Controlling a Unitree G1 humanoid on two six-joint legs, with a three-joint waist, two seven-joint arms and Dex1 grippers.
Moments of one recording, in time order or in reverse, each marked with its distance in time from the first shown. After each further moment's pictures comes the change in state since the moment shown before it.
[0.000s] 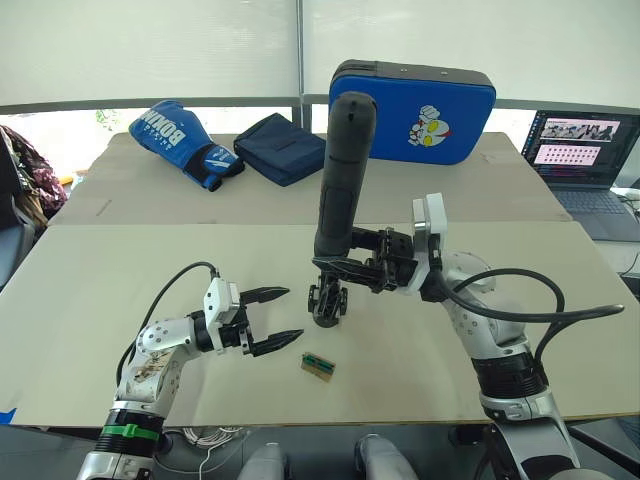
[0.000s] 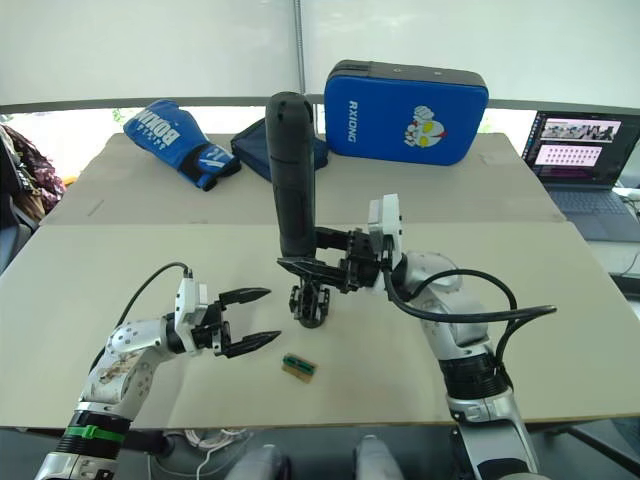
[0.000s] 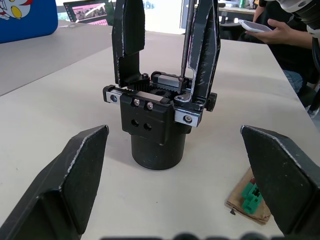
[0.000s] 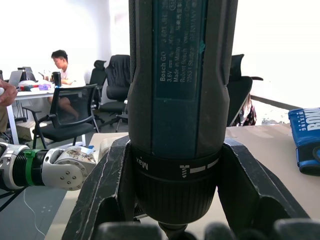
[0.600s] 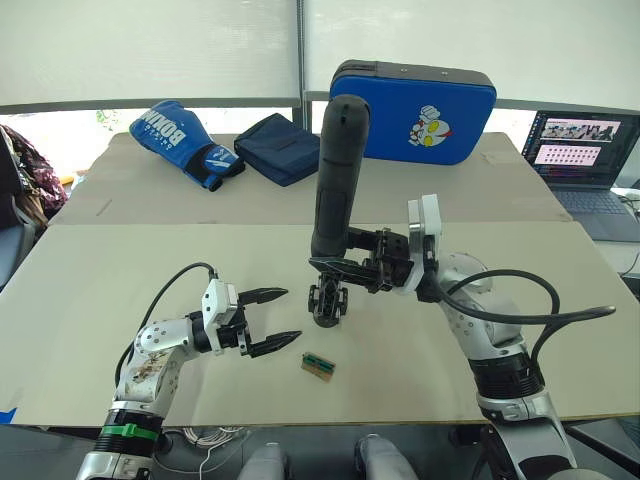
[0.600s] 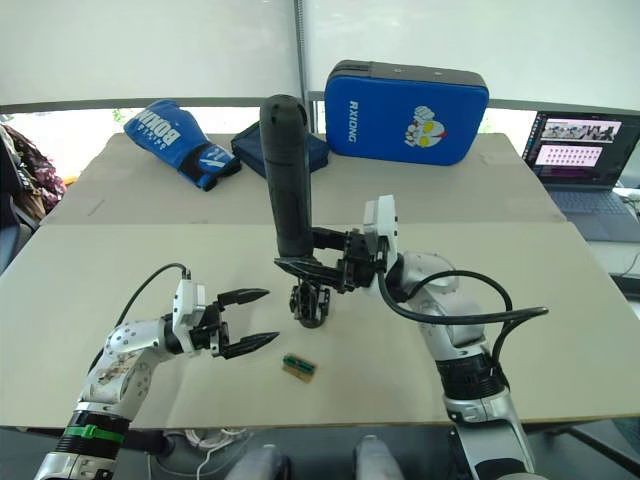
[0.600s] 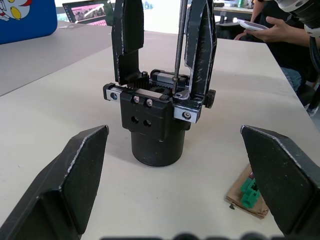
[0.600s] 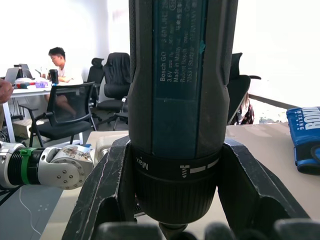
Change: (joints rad) left arm 0.000 0.002 0.005 0.012 0.000 -0.014 -0.016; right arm 0.000 0.014 0.005 0.000 -0.021 -0.002 -0.010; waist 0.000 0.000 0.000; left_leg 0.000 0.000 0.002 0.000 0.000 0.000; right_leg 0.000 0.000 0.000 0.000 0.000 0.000
